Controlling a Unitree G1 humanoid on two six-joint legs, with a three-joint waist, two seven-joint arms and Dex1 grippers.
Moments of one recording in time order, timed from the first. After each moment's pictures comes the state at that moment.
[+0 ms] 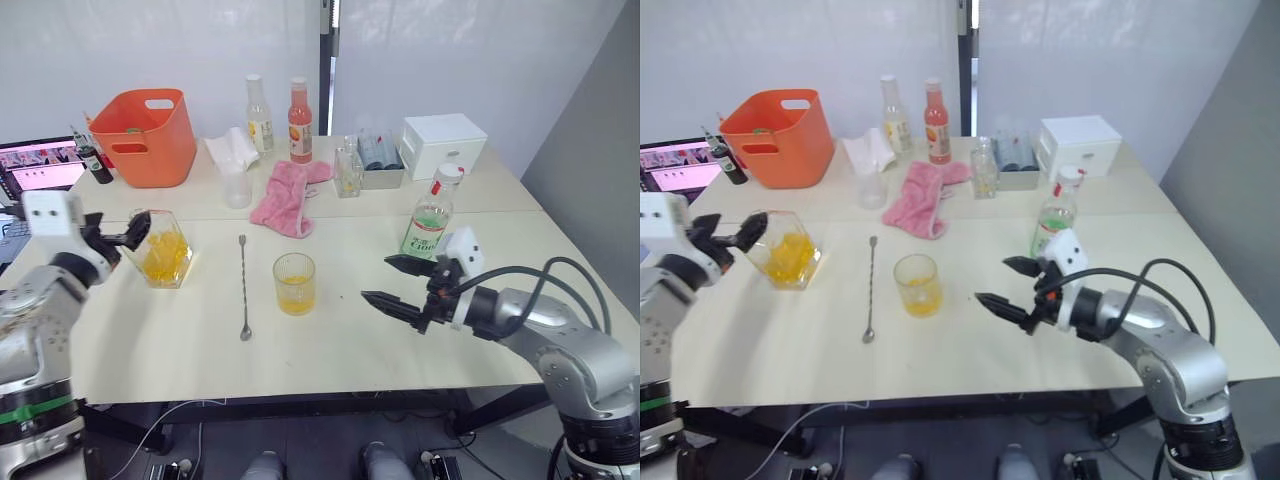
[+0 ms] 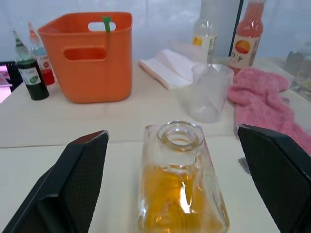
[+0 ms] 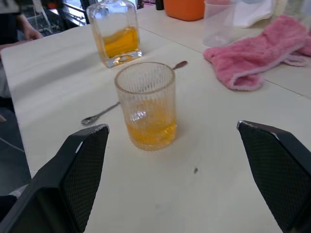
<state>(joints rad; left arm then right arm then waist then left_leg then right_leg) -0.35 0.71 0.58 -0.09 -0.55 0.65 -0.39 -0.31 -0.65 -0.12 -0.49 0.66 0.77 0.71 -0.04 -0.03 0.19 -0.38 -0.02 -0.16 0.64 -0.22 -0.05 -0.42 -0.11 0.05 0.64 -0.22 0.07</state>
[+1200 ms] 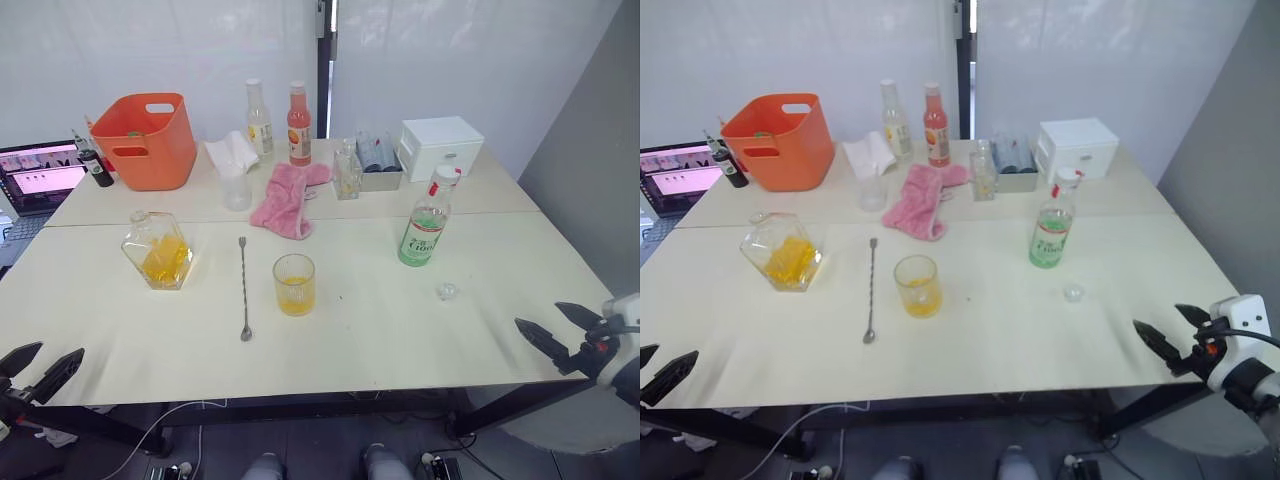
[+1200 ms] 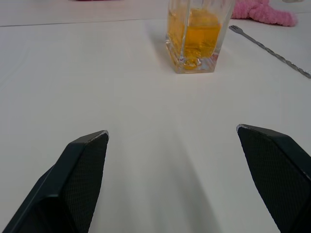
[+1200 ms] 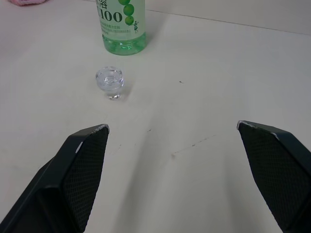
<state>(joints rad) 0.27 0.72 0.83 0.21 -0.58 0.22 -1.02 0.18 -0.73 -0.59 -0.19 0.53 0.42 0.76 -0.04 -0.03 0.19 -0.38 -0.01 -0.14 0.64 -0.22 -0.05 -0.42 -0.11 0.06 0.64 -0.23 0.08</state>
